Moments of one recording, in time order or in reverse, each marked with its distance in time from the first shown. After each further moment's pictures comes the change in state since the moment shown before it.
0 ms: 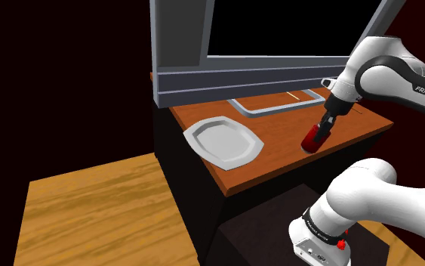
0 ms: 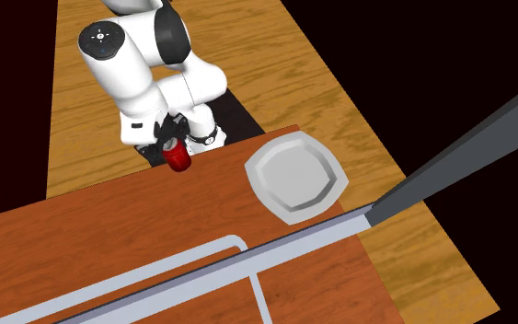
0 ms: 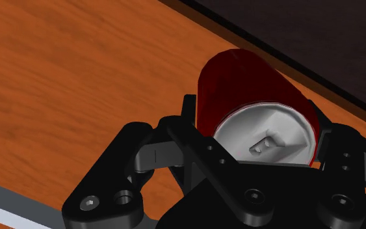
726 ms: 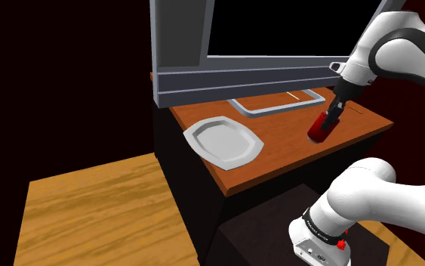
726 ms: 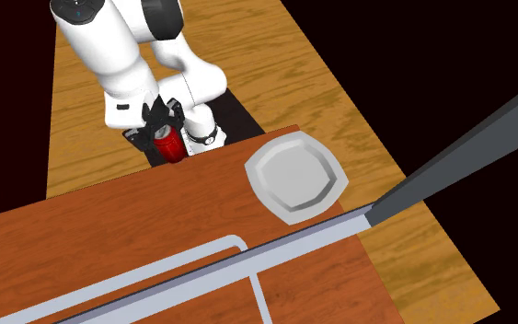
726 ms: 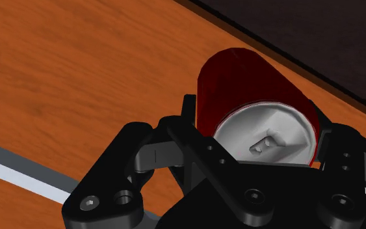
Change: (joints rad) arm 0.025 0.049 0.040 0.156 0.041 -0.105 -0.001
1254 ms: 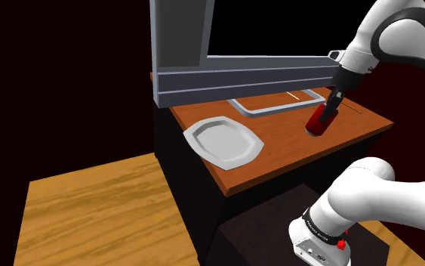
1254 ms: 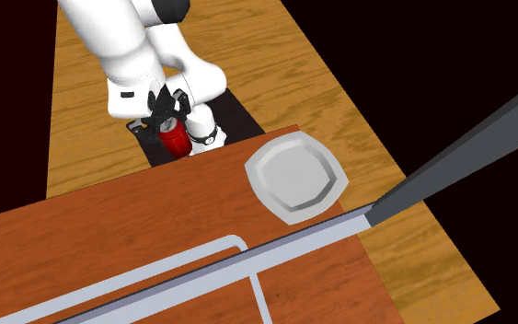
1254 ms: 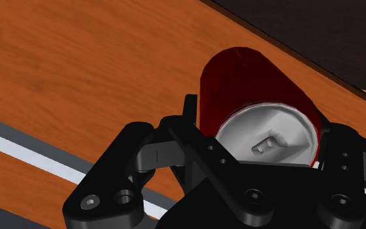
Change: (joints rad) arm 0.030 0.063 0.059 0.096 0.058 -0.038 0.039
